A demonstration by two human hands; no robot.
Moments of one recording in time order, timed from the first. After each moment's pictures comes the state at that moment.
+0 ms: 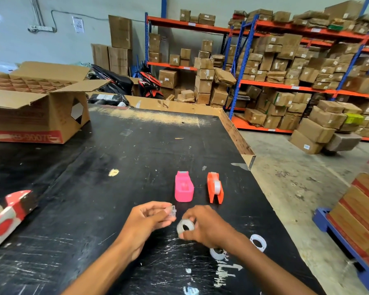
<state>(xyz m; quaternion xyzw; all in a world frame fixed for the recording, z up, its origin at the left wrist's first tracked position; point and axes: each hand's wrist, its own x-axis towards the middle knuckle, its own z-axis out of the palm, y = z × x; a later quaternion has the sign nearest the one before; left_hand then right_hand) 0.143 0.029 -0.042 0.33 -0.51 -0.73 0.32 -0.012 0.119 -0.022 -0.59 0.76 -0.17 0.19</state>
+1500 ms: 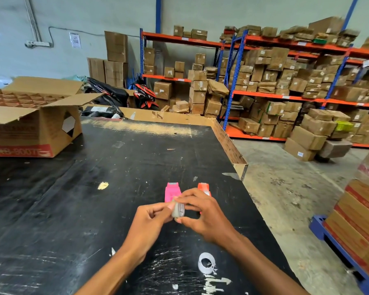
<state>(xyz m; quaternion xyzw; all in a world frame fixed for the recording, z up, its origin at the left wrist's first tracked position) 0.108 0.048 -0.012 0.24 -0.61 -0.68 0.35 -0.038 0.125 0.002 -0.65 0.61 -0.44 0.11</state>
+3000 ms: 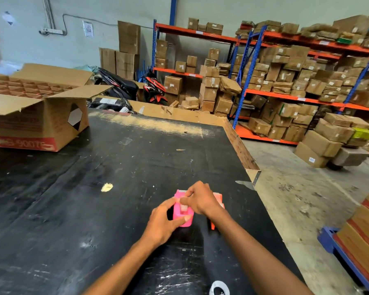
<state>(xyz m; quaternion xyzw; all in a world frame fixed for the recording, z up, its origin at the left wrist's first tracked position) 0.052 -0.036 -0.073 0.35 -0.76 -0.45 0.30 -0.075 0.001 -0.004 -0.47 0.83 -0.26 0.18</state>
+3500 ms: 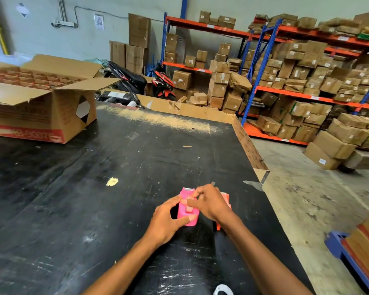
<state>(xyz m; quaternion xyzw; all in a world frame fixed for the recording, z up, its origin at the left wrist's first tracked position) 0.049 -0.044 -0.086 0.34 -0.76 -0.45 0.32 -0.093 0.003 -0.026 -0.51 0.78 -0.31 0.19</state>
